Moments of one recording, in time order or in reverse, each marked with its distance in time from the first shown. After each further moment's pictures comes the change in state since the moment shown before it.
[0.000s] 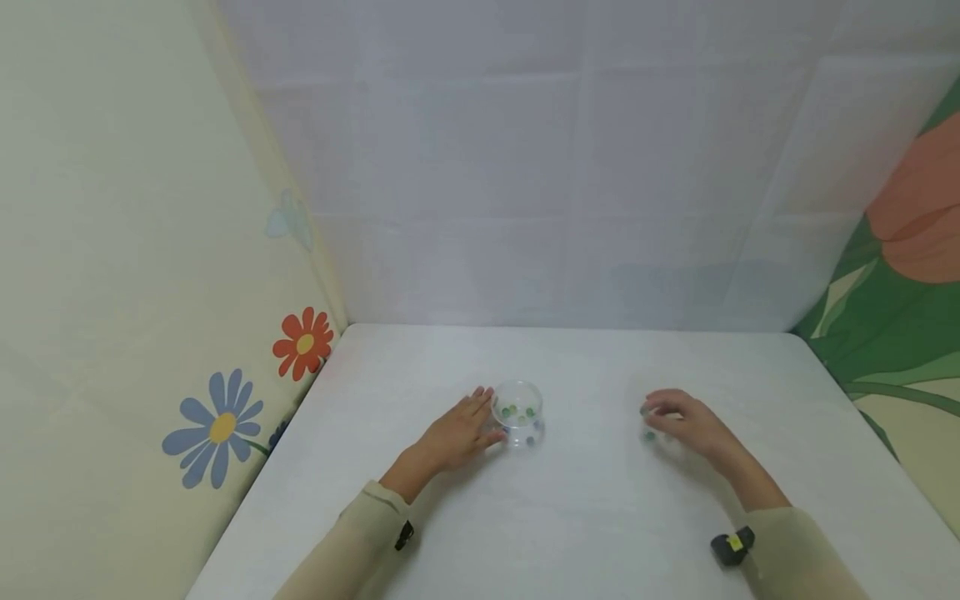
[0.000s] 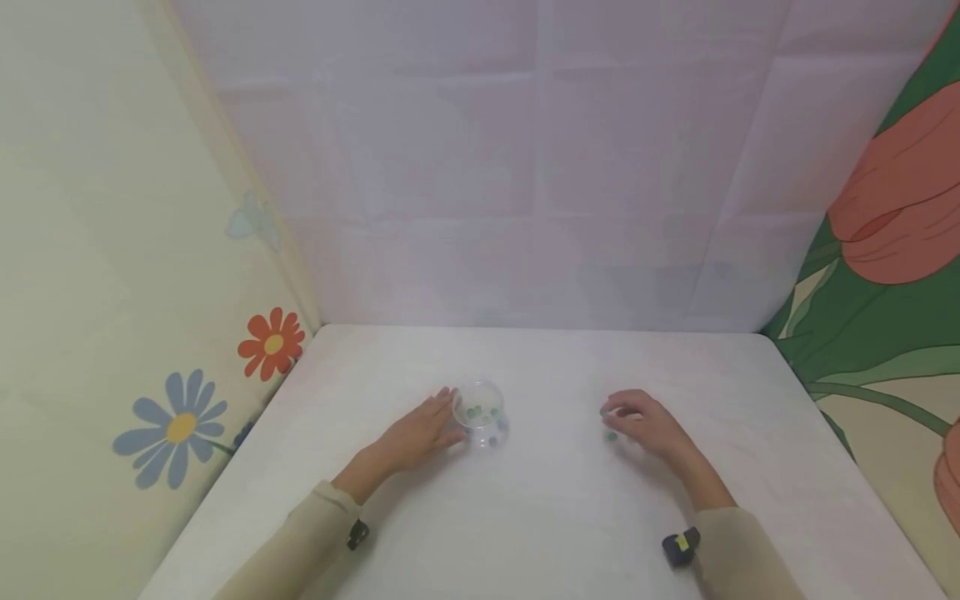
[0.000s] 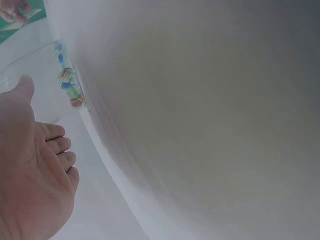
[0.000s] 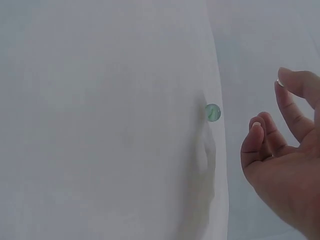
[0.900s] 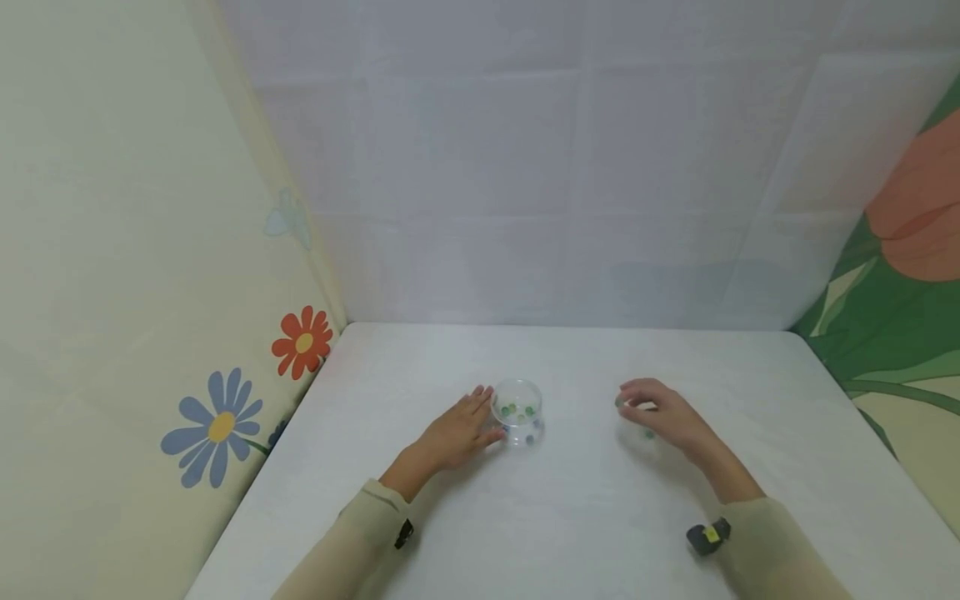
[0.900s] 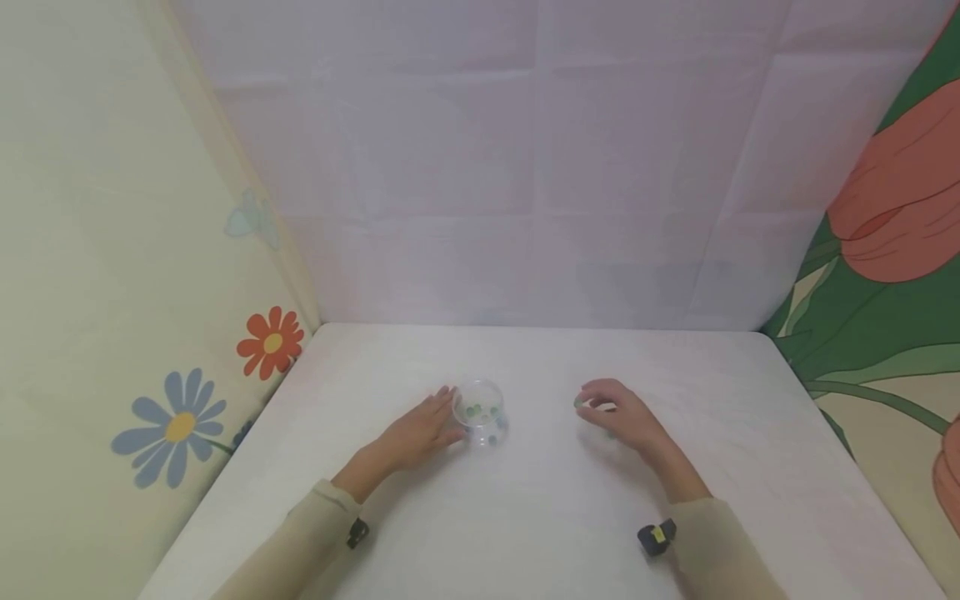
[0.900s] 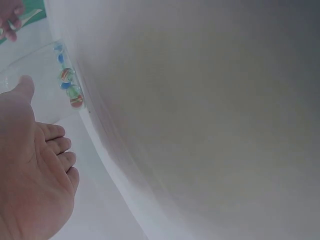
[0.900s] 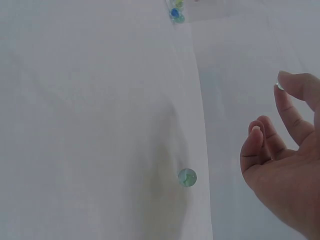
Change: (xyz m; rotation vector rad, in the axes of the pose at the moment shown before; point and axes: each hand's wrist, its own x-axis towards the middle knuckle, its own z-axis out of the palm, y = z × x) left_hand 0.001 -0.002 0.000 -0.020 -0.031 -0.011; right_hand 0.011 -0.027 0.020 0.004 0.022 -0.127
